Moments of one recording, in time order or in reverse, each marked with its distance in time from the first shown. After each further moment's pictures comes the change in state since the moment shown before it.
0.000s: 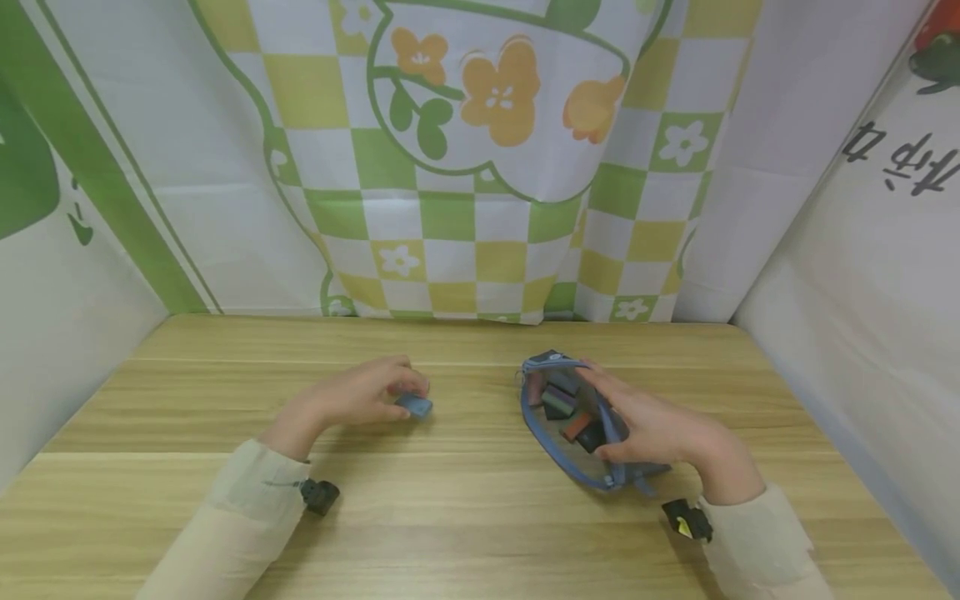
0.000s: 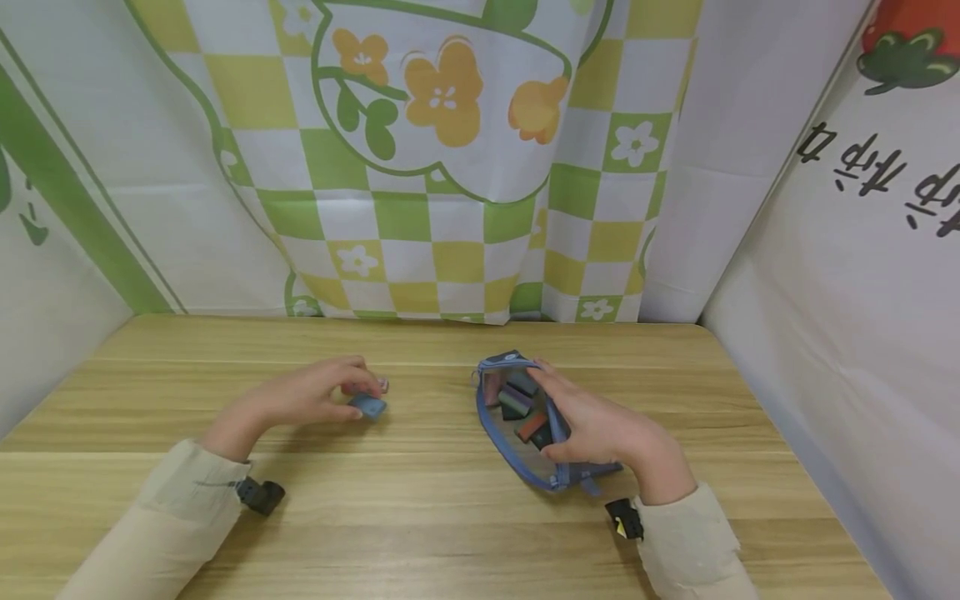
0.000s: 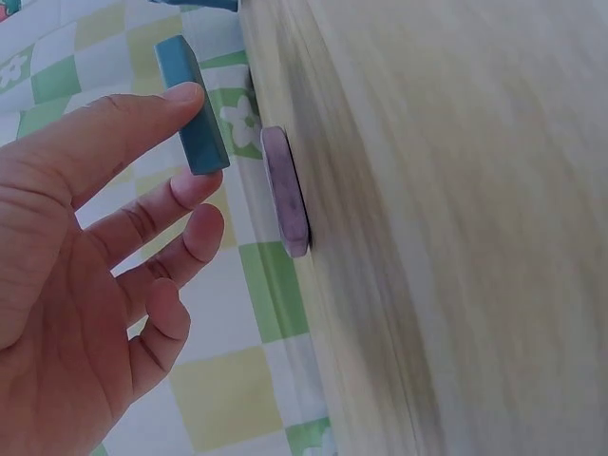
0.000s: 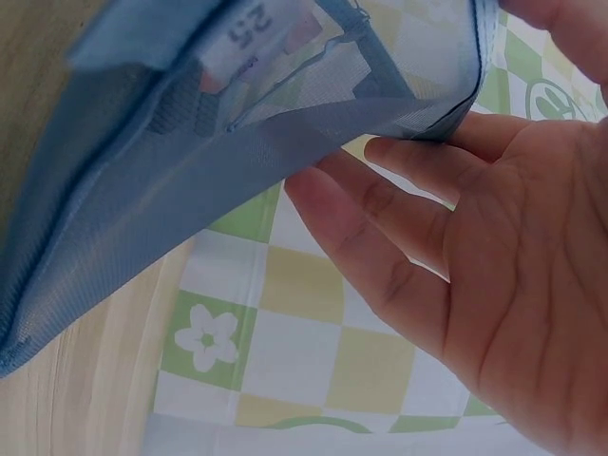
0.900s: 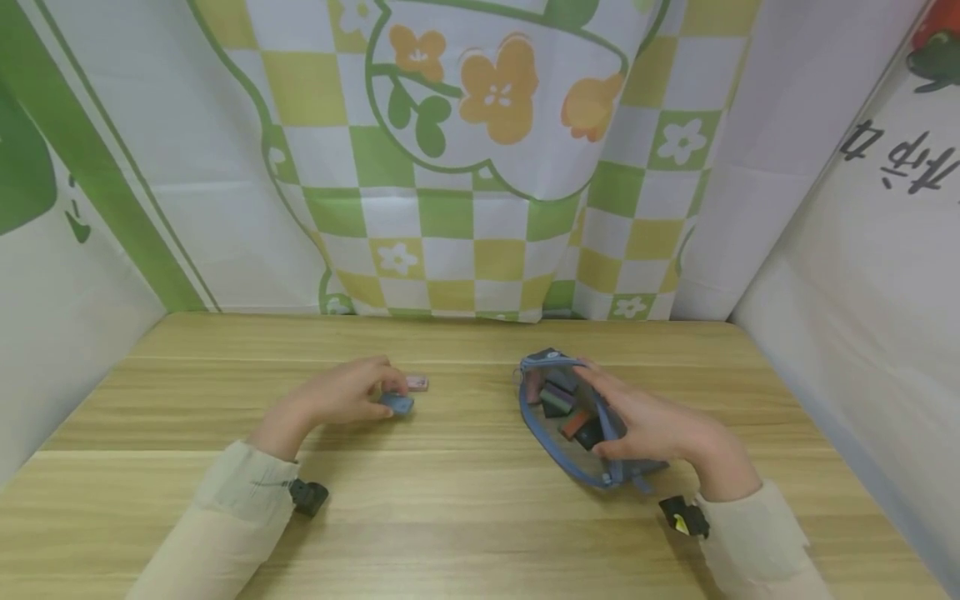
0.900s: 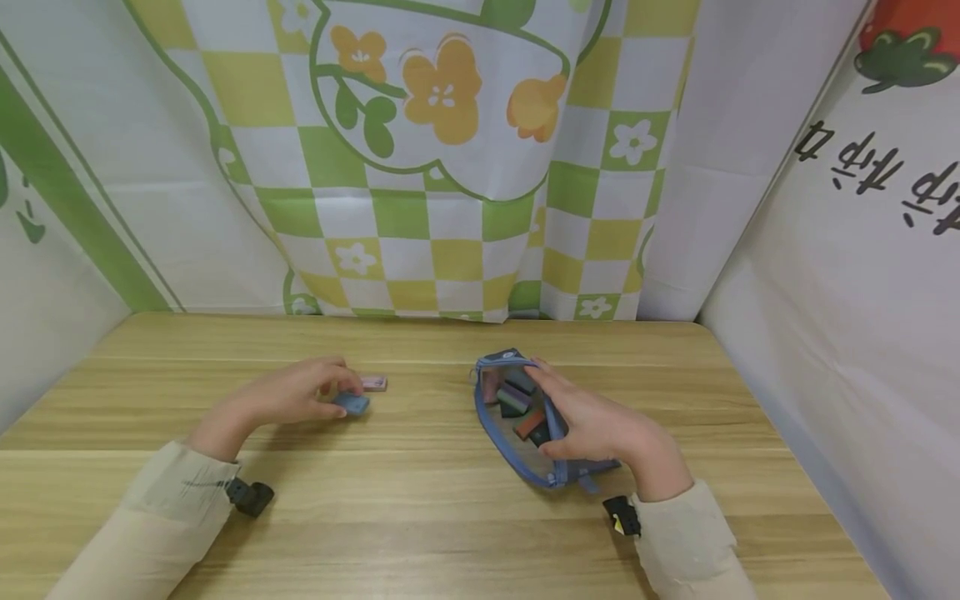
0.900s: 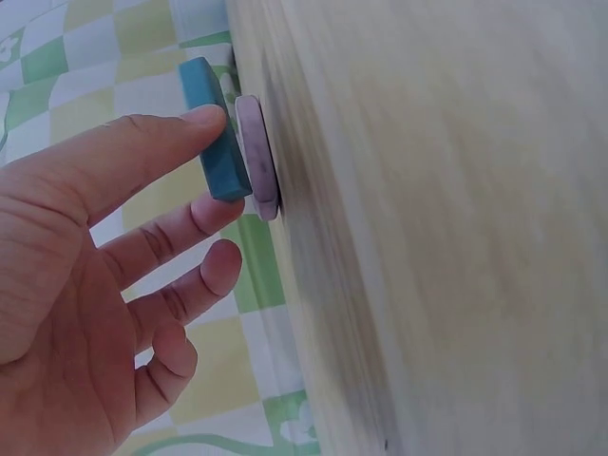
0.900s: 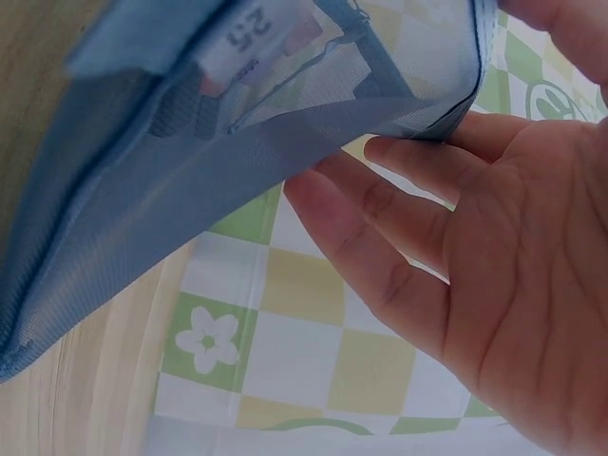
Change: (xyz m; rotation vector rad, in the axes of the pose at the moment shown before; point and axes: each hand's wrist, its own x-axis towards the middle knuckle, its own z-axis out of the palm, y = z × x) left_hand -0.012 -0.006 -0.004 0.059 0.004 -0.110; right_hand 0.001 0.000 0.000 0.000 -0.017 0.023
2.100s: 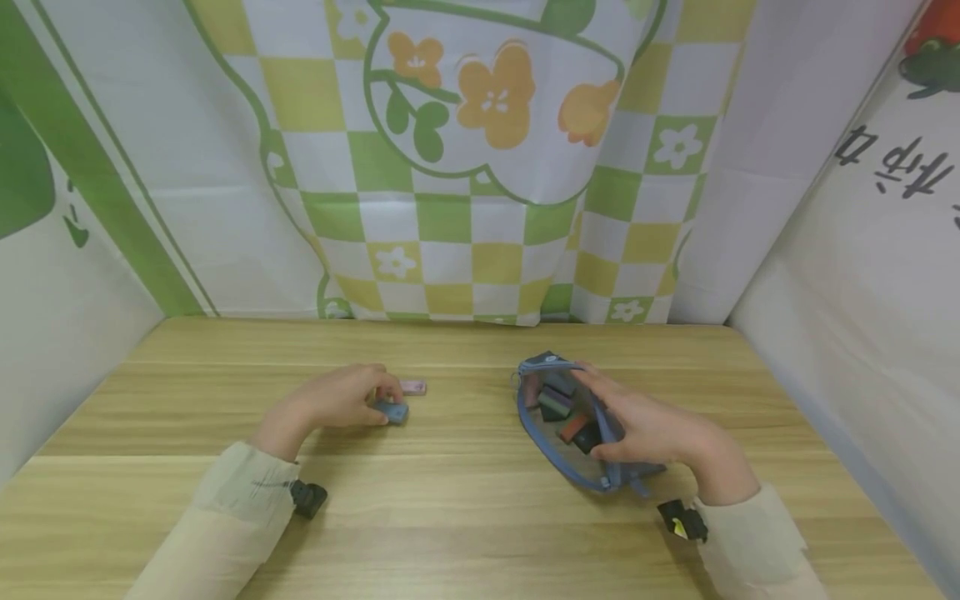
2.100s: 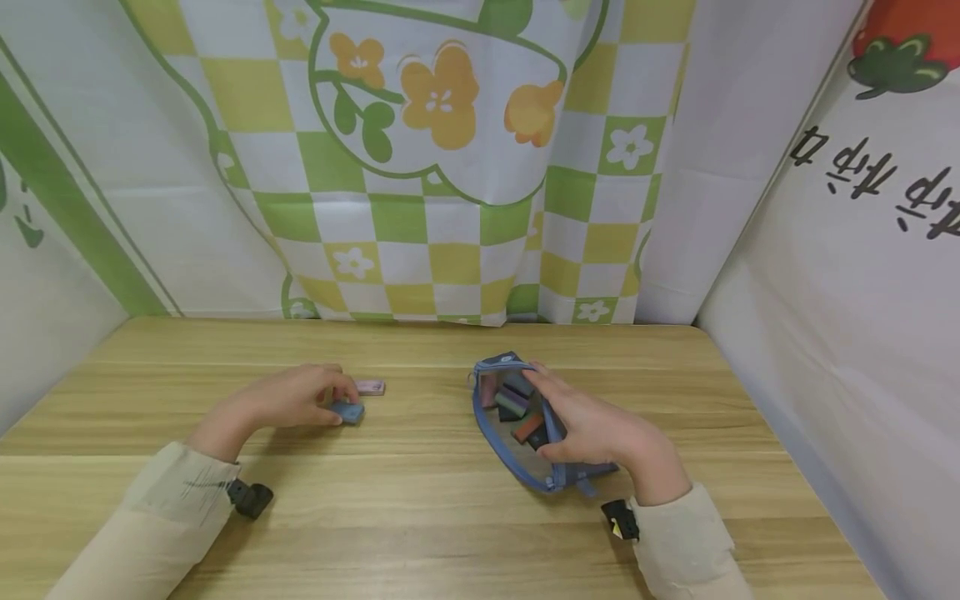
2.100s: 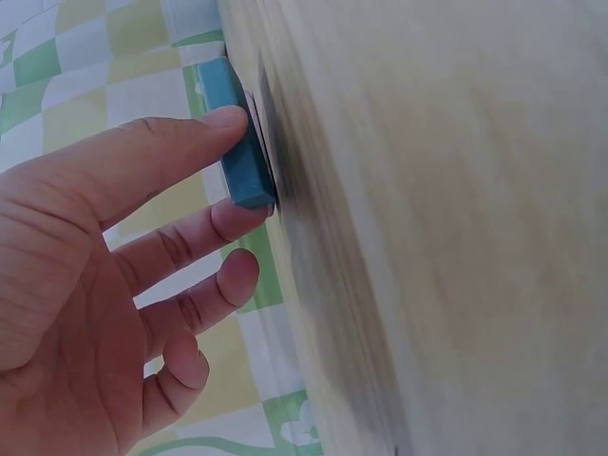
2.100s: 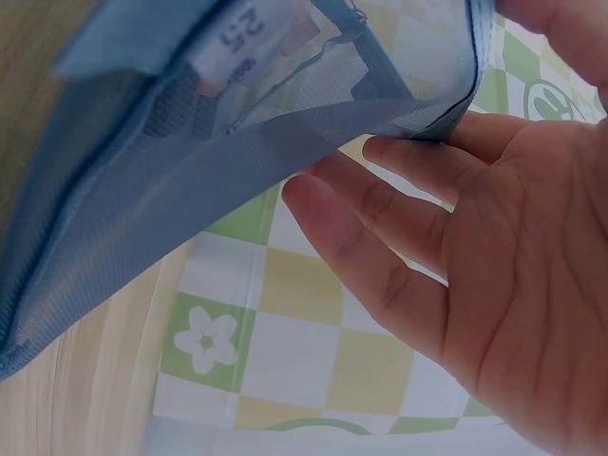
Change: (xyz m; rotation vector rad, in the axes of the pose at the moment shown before) left_hand 0.002 0.000 -0.001 0.024 -0.052 -0.077; right_hand -0.001 0.001 -0.001 0.015 -0.003 0.009
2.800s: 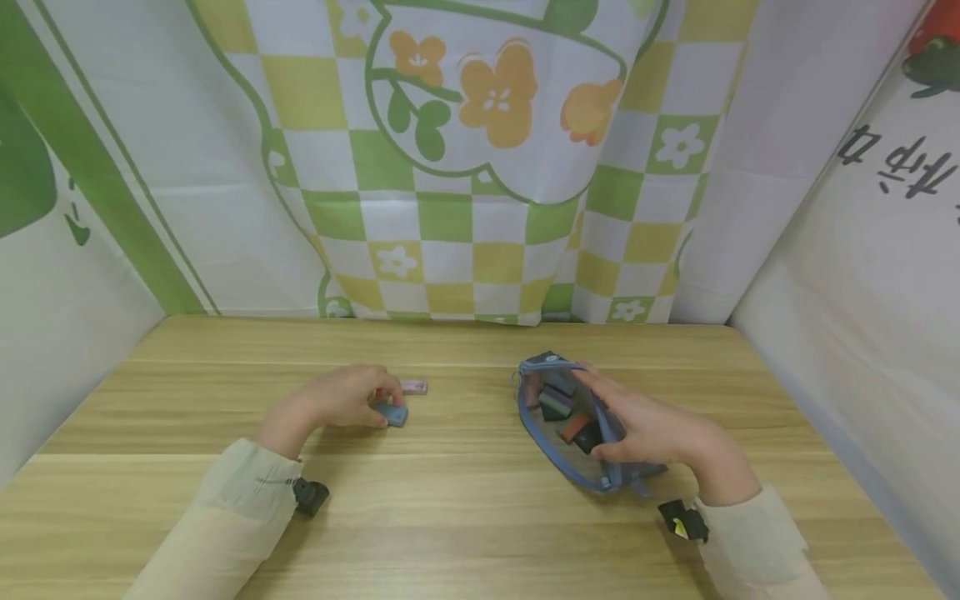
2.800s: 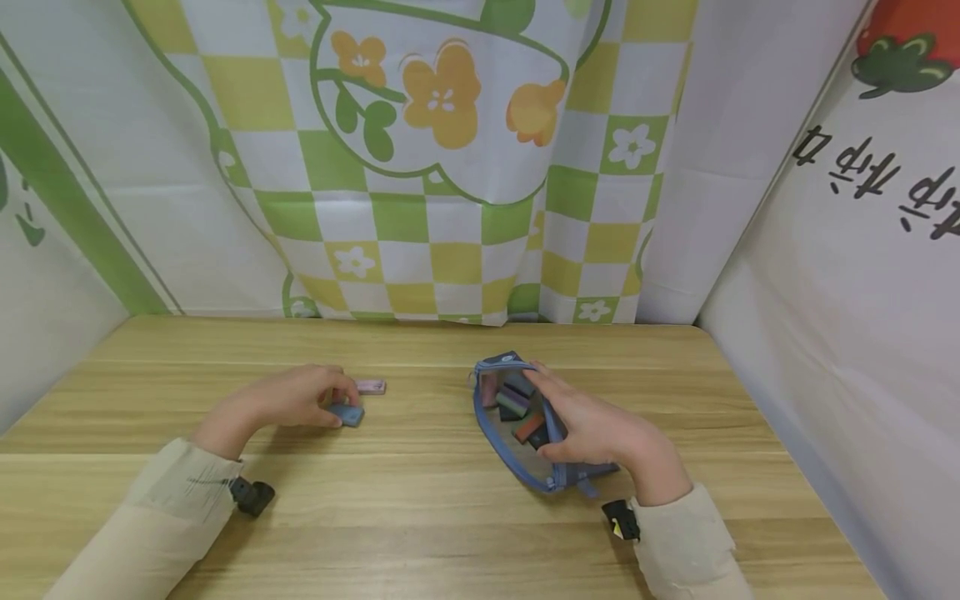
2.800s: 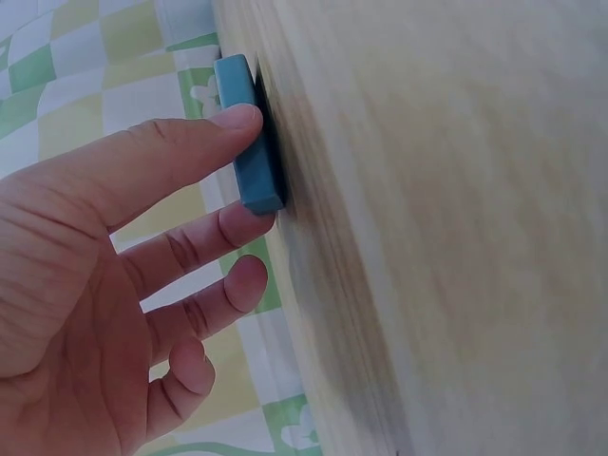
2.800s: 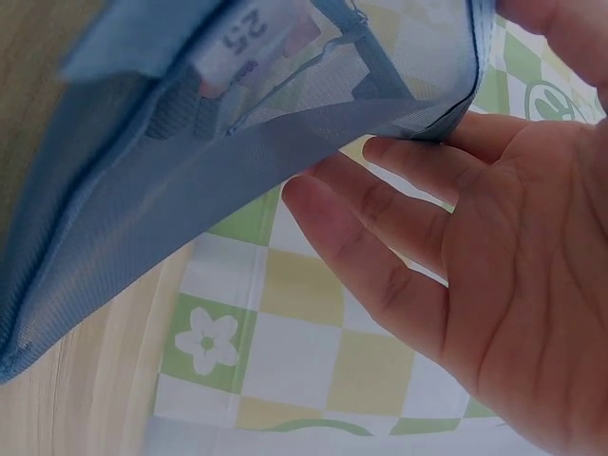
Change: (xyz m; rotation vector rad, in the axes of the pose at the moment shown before) left_hand 0.001 -0.001 0.002 0.022 -0.015 -0.011; right_hand 0.001 0.000 0.001 0.009 -0.002 -0.001
